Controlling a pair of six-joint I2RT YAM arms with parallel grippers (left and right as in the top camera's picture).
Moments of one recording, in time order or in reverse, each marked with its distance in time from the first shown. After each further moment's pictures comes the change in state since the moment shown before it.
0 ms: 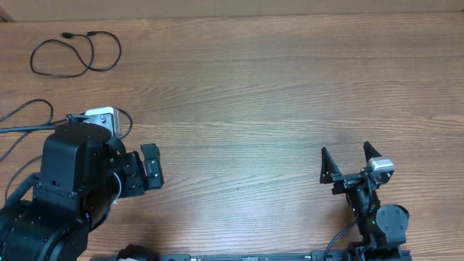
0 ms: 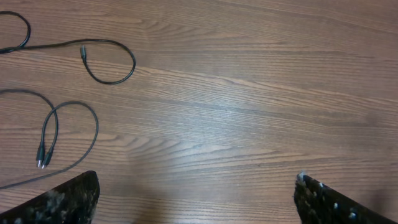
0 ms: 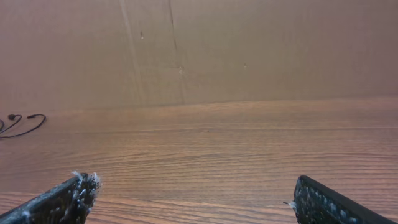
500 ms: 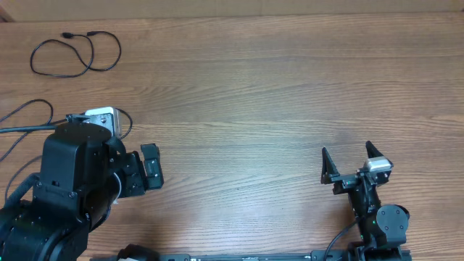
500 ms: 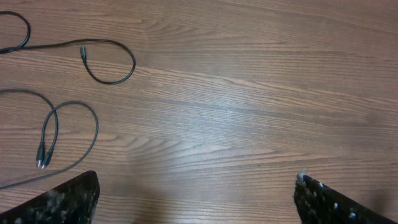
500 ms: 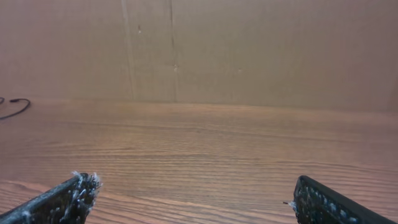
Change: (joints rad) left arm 0.000 0.000 0.000 0.000 0.000 0.000; right arm -0.010 0.000 0.000 -0.001 0.002 -0.106
